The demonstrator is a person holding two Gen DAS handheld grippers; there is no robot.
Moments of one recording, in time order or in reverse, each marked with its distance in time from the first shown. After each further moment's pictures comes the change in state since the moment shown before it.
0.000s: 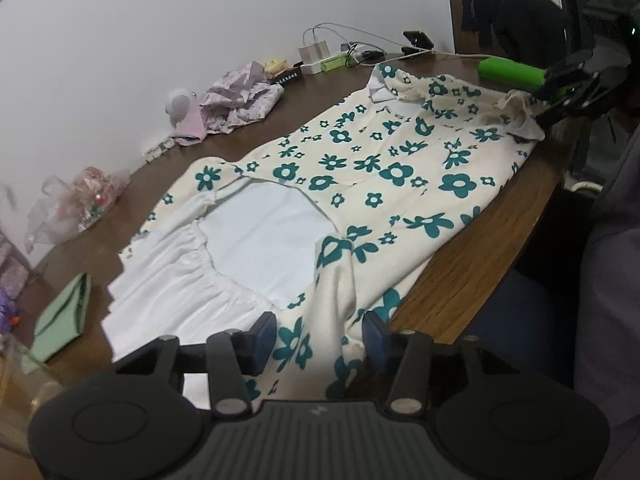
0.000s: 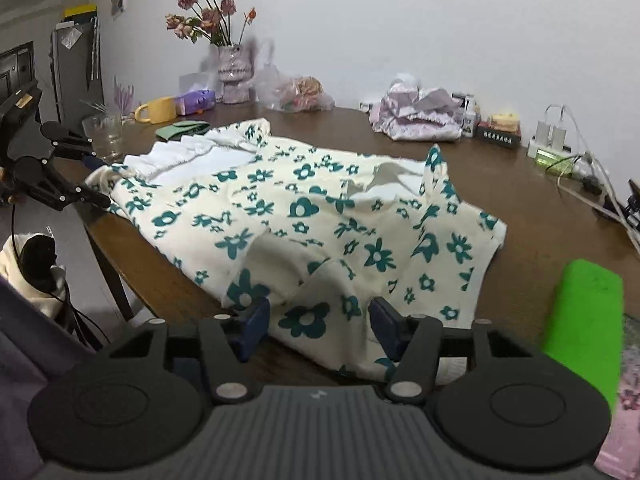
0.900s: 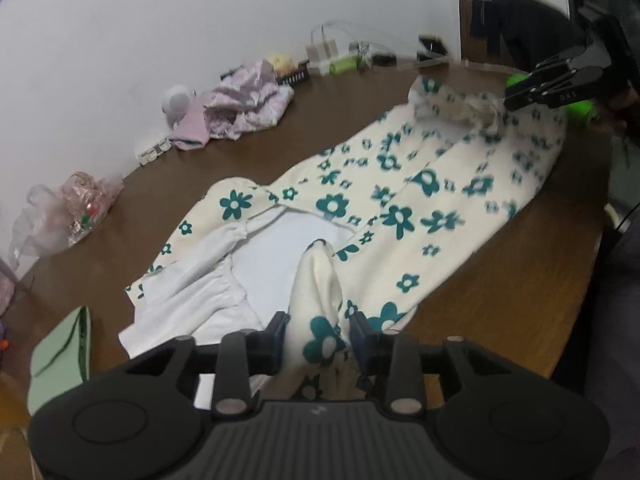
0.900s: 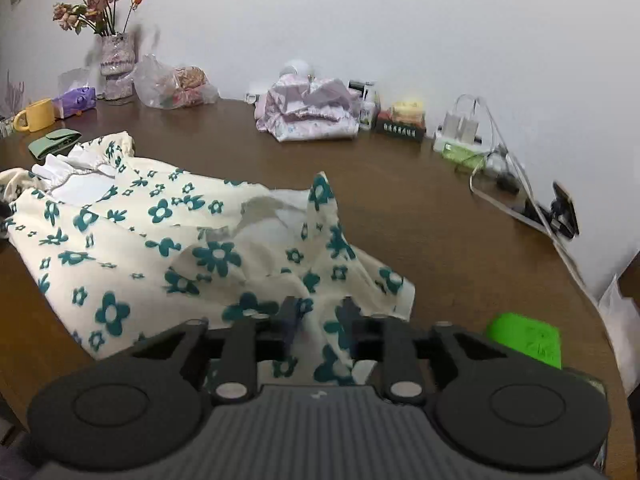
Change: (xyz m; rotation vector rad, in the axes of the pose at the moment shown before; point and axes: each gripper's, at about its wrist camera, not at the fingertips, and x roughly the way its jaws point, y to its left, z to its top) left arm 0.027 0.061 0.044 -0.021 0.012 -0.058; right arm 0.044 -0.030 0.076 0.076 -0.004 -0.311
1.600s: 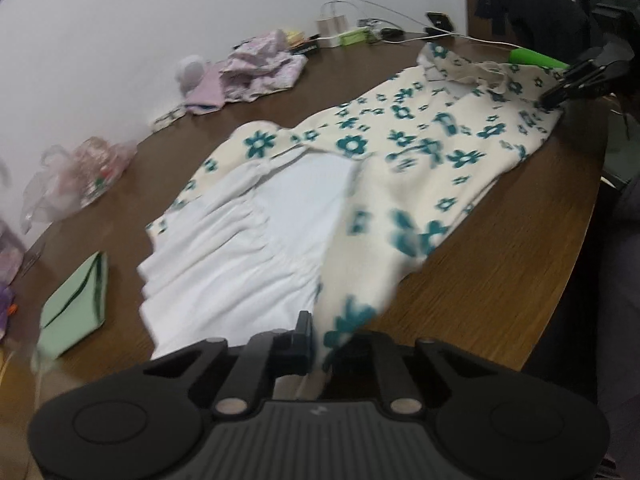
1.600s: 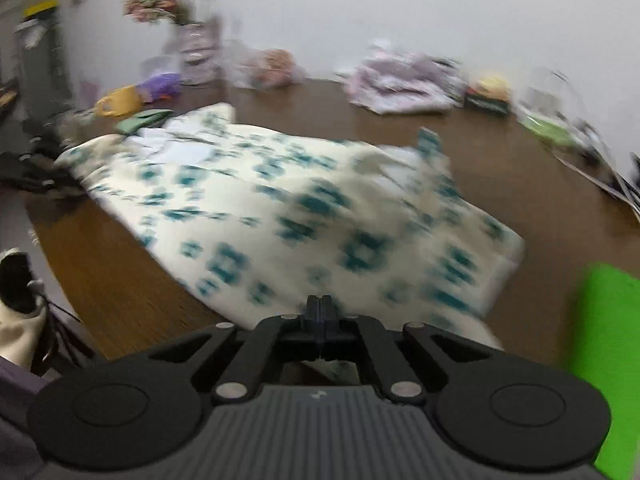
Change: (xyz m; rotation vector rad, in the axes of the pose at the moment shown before) left arm -0.007 0.010 -0.043 0.000 0.084 0.051; right arm -0.014 0.006 -0.038 0.030 0.122 0.232
